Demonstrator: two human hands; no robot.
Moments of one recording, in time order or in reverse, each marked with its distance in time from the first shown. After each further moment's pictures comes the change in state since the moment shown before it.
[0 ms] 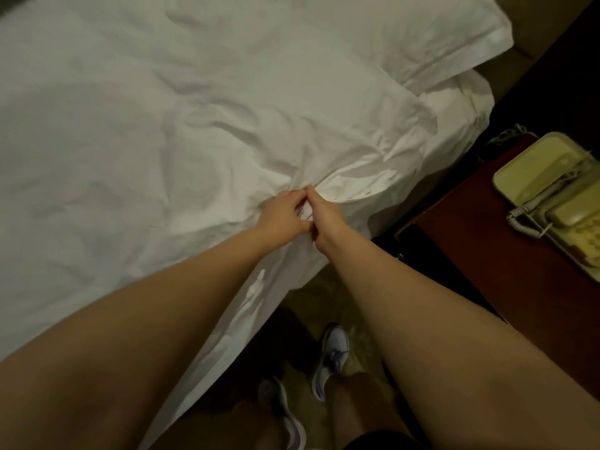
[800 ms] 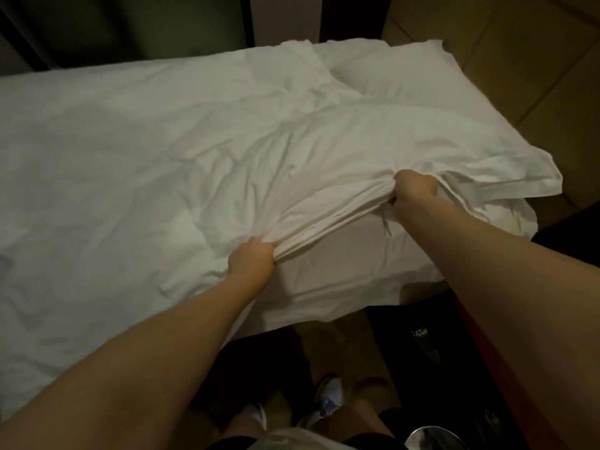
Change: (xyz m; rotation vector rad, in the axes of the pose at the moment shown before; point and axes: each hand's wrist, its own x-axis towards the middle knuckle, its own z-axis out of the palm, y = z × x) left_hand -0.159 -0.088 -0.091 0.381 0.187 -0.398; right_hand -0.100 -0.119 0.076 -0.389 0.074 -0.404
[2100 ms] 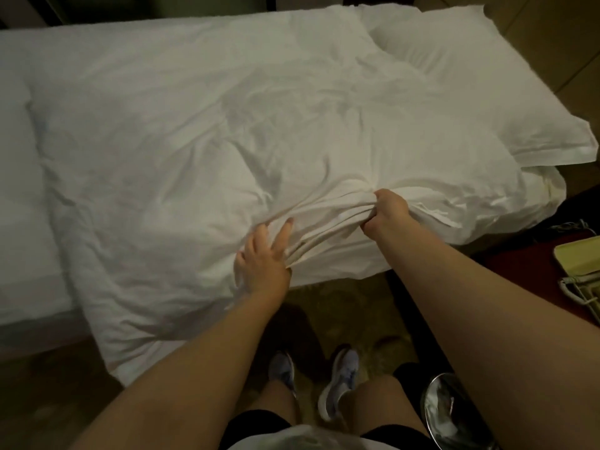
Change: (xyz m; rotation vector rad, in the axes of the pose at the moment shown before) left_hand -0.122 -0.085 0.077 -0.170 0.369 -0.142; right_hand -0.150 0.114 0.084 0.386 -0.155 0.323
